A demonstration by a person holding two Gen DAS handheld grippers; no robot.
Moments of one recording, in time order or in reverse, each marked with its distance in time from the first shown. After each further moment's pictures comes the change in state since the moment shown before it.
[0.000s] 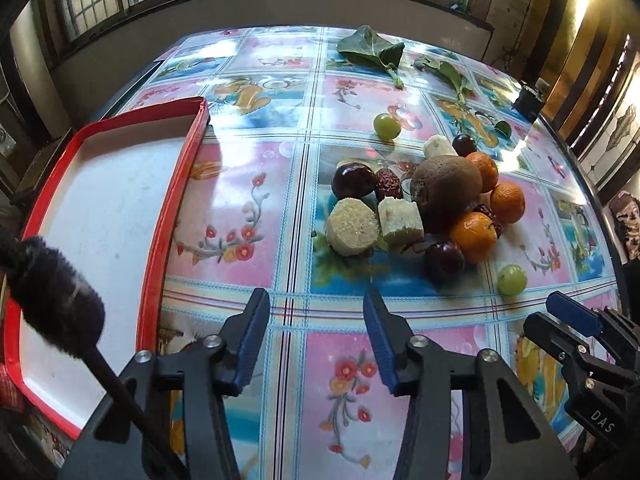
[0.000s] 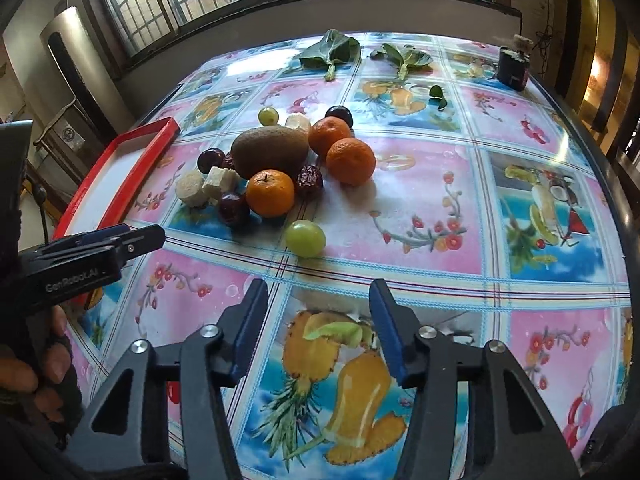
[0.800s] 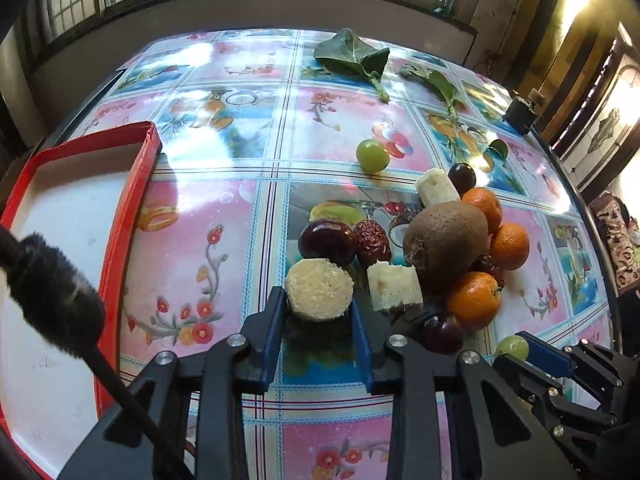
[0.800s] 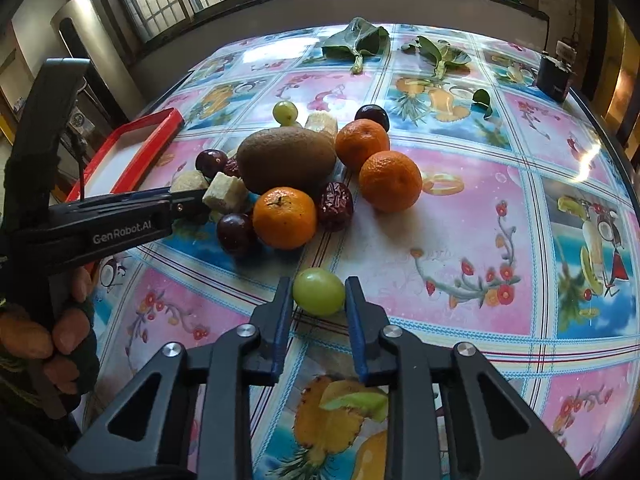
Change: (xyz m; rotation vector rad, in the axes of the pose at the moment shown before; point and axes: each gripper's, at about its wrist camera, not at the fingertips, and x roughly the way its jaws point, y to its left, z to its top) left arm 0.025 0.000 0.030 0.004 -0.013 -0.111; right arm 0.035 0.008 0.022 -0.044 0.033 0.041
